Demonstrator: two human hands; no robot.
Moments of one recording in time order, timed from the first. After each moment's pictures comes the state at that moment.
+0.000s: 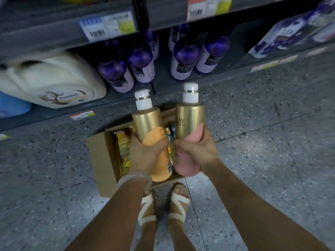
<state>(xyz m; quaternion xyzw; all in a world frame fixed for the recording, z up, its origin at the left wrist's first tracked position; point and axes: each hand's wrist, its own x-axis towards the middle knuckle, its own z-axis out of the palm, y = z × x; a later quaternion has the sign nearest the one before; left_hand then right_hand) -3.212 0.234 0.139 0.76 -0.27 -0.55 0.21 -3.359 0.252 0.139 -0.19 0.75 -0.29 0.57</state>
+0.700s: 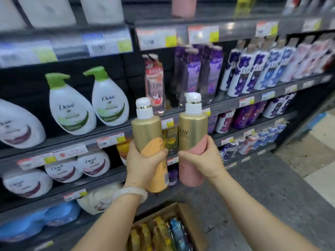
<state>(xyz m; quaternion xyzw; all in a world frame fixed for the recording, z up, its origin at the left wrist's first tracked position) -3.222 0.182 0.593 0.58 -0.48 -0.47 0.46 -3.382 0.219 0.596 -0.41 0.65 -0.51 0.39</state>
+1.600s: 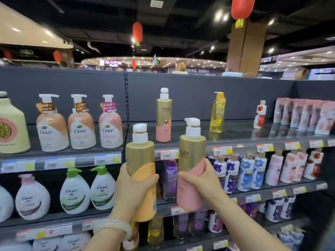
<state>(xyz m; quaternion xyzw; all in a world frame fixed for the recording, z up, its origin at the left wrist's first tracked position) -3.327 0.189 0.812 0.55 -0.52 -0.31 0.58 -3.520 0.192 0.821 -0.55 0.48 -0.57 0.39</state>
